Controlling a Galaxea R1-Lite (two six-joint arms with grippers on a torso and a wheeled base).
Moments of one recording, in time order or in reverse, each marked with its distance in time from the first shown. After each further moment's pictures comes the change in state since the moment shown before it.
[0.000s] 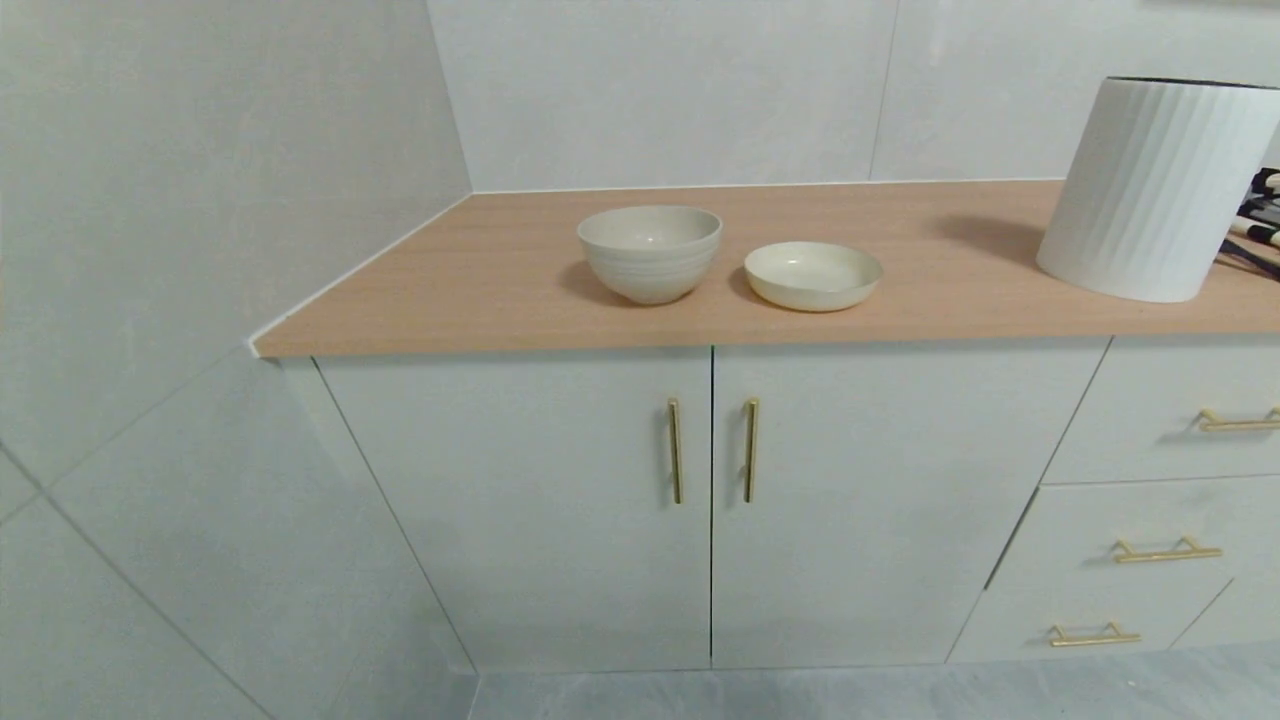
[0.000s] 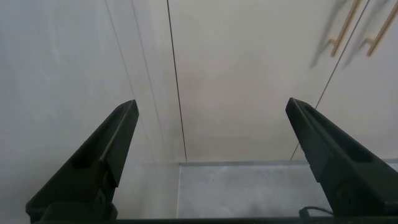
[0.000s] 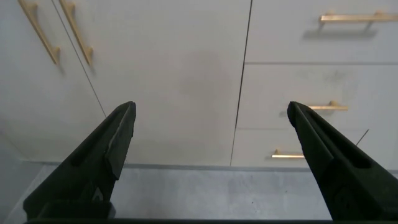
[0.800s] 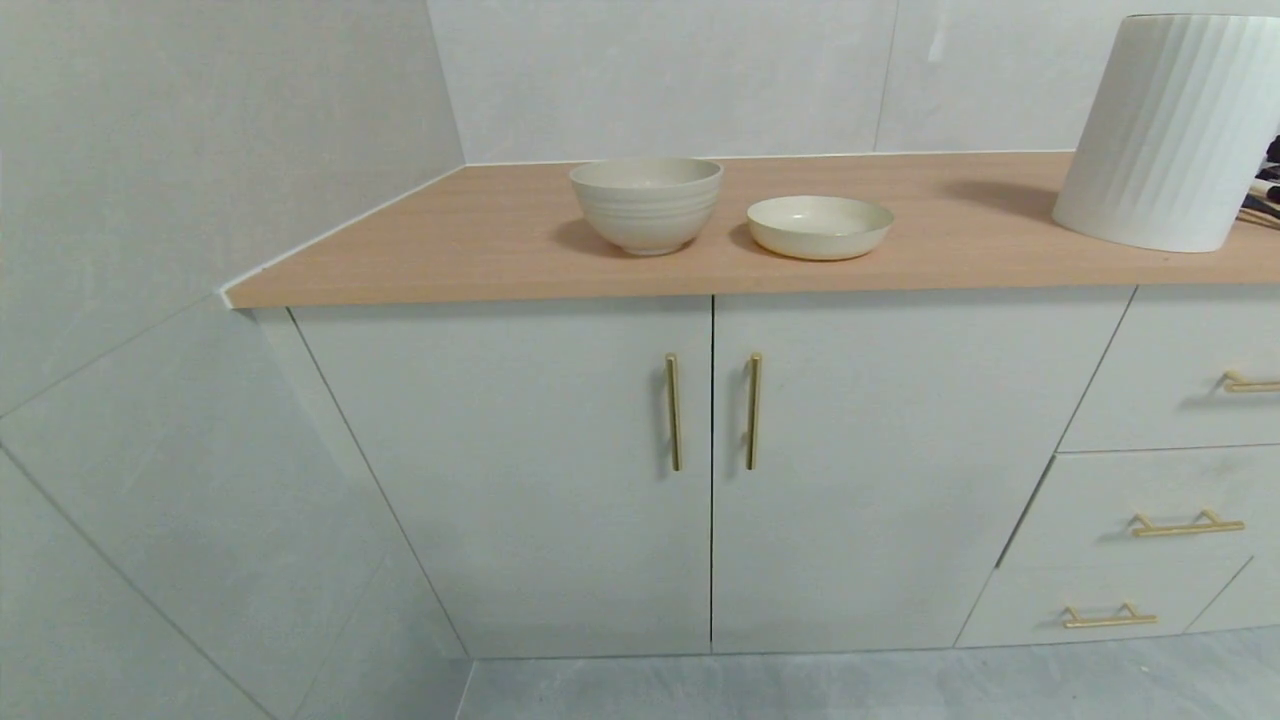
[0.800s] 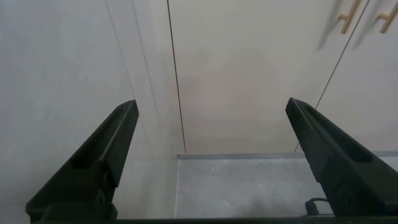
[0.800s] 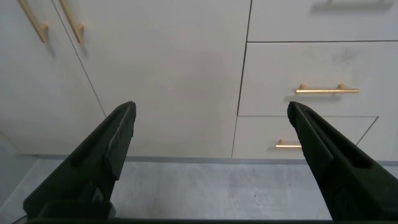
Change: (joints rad) left arm 0.000 0.000 0.000 0.000 0.000 0.000; right arm 0.000 0.000 0.000 0.000 0.000 0.000
